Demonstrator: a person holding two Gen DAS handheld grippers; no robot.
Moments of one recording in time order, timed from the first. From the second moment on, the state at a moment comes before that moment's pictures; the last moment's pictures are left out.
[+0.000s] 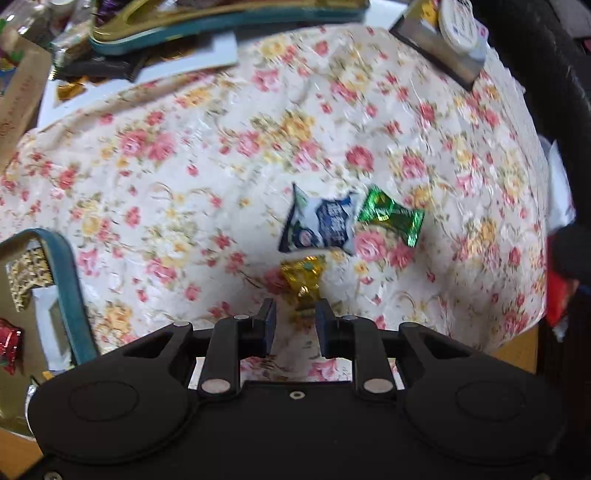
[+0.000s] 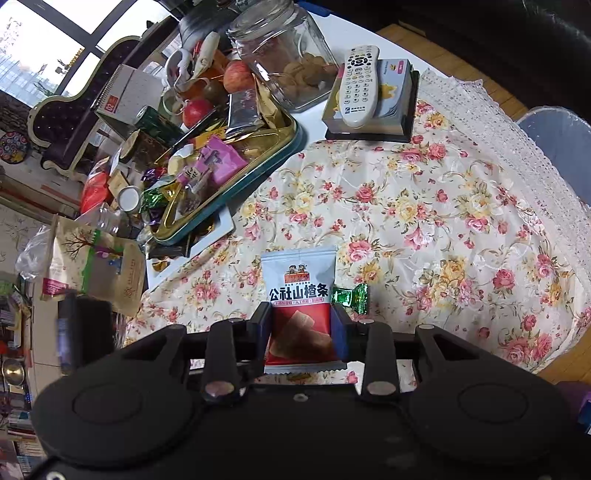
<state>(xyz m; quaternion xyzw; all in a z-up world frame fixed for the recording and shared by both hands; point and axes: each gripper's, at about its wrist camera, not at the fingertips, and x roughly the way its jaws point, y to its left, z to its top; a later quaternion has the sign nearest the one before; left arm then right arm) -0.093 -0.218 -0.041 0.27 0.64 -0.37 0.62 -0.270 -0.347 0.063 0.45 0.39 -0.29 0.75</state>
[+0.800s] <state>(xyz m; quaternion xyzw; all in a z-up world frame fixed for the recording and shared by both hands) -0.102 -0.231 -0.062 0.25 0.64 -0.35 0.64 -0.289 -0.352 0.075 0.48 0.37 -0.28 0.75</state>
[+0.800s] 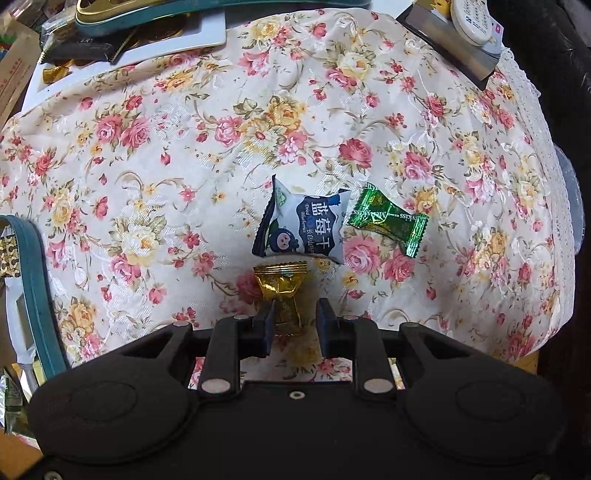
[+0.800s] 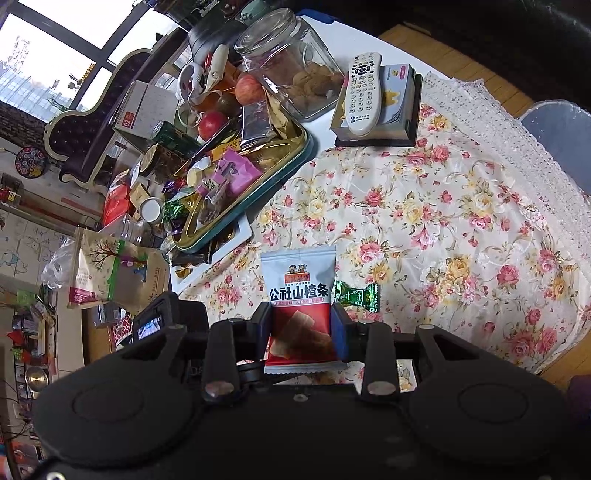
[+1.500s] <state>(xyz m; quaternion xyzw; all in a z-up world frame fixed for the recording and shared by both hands) -0.119 -0.237 -0.079 0.30 0.62 -0.34 0.64 -0.288 -0.350 0.071 0.47 0.37 -0.28 0.75</state>
